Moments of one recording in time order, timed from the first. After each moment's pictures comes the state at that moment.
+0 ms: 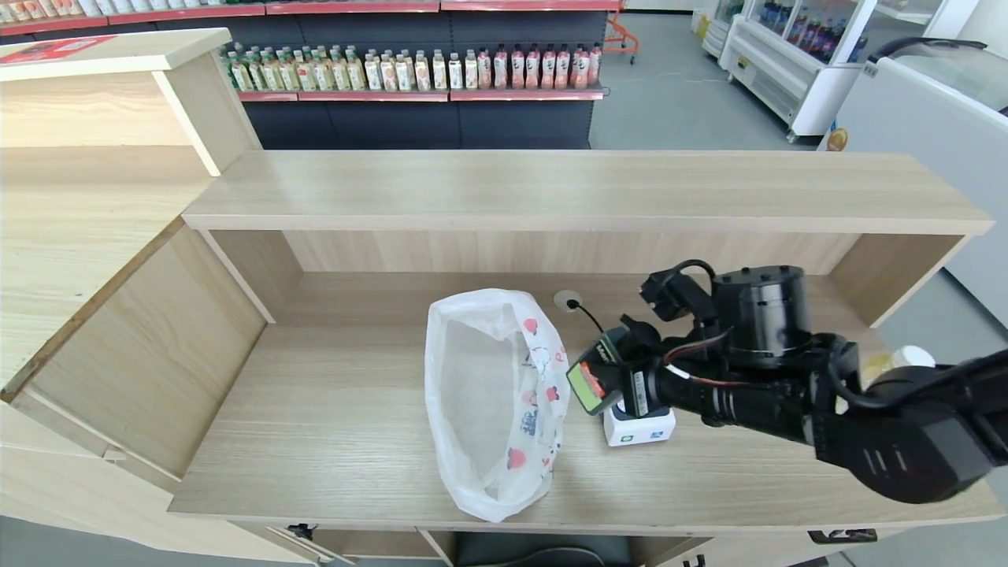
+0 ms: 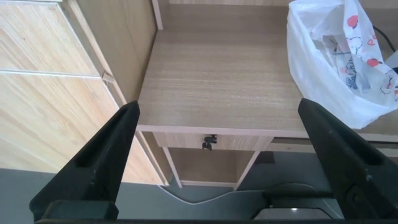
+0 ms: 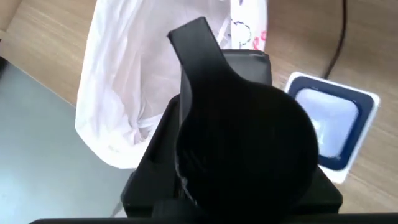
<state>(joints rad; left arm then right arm) 0.00 0.00 0.00 0.00 0.02 0.01 0.58 1.81 -0.83 -0.58 0.04 0.05</state>
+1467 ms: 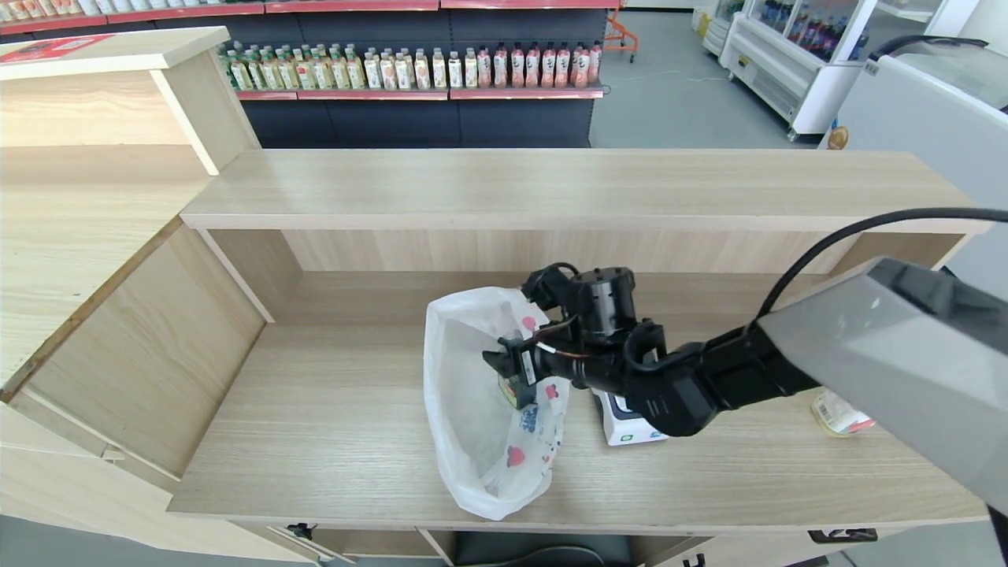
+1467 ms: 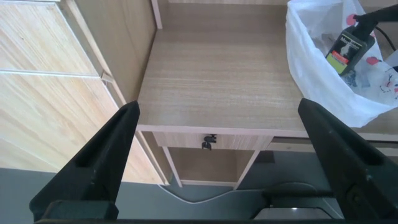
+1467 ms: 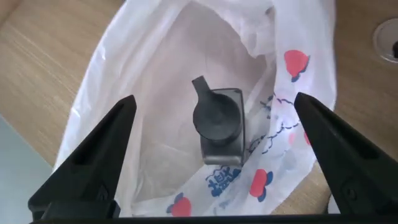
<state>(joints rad) 0.00 0.00 0.00 0.00 0.02 0.01 0.65 2.21 -1.30 -0.59 0.01 -0.01</state>
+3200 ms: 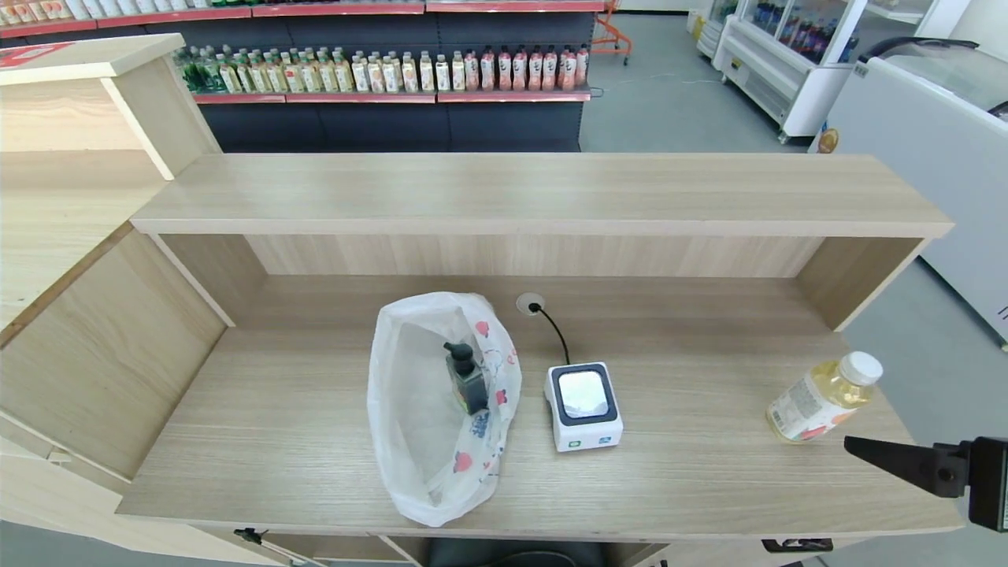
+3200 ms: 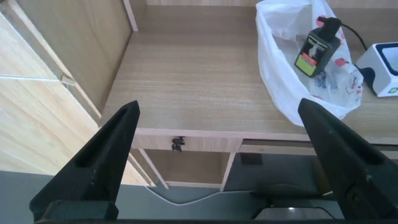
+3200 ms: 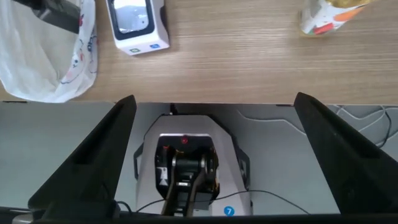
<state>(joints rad) 0.00 0.00 0.00 0.00 0.02 0.01 0.27 0.99 -0.60 0.15 -0.05 0.26</state>
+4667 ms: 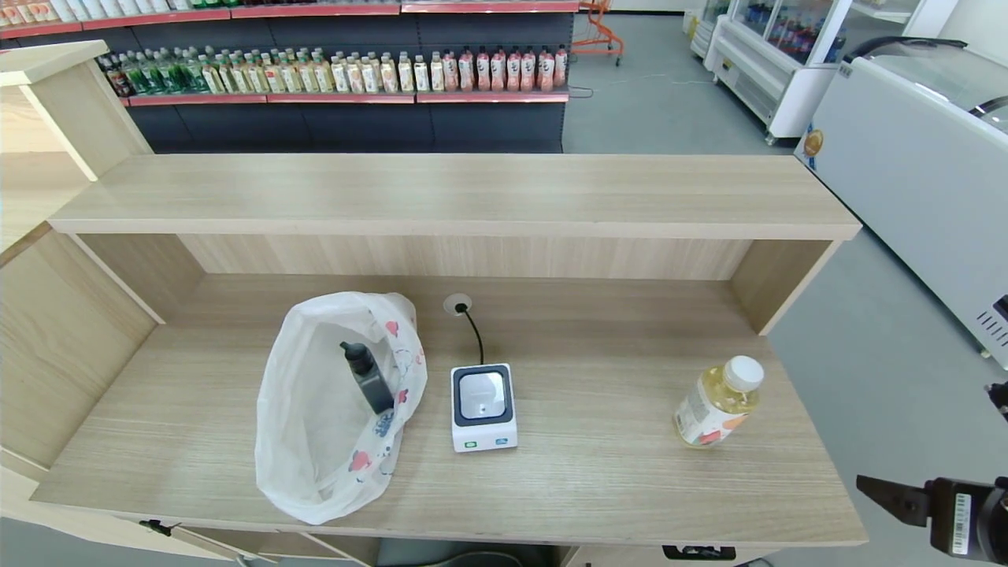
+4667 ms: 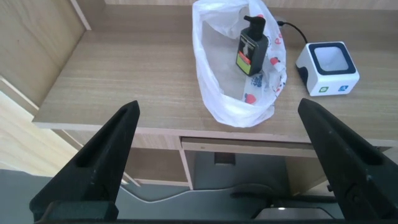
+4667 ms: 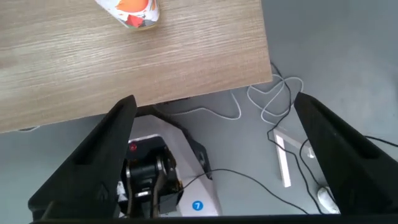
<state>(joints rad) 0.00 0.00 0.00 0.00 0.02 0.01 0.21 1.09 -0.38 -0.06 -0.29 0.26</state>
